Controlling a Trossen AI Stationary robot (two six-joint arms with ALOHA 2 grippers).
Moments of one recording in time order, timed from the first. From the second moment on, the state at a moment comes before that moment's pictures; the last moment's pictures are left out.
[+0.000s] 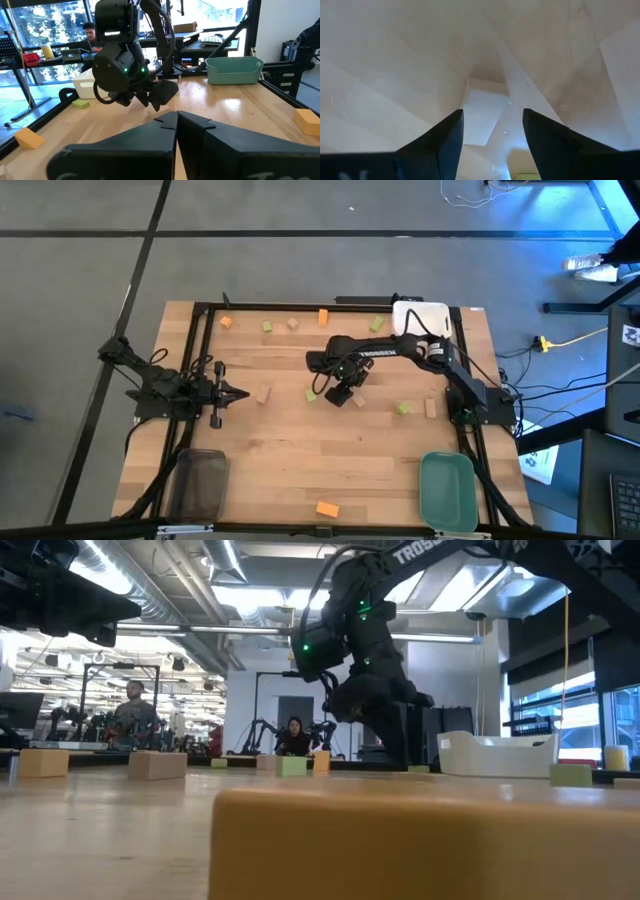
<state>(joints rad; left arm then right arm) -0.54 0.01 0.01 0.08 -0.62 0.12 -0.16 2.27 1.79 -1.35 -0.13 0.51</state>
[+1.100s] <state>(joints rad) -0.53 0.01 0.17 -0.04 -0.75 0.21 -0.16 2.27 1.74 -1.24 -0.12 0.31</state>
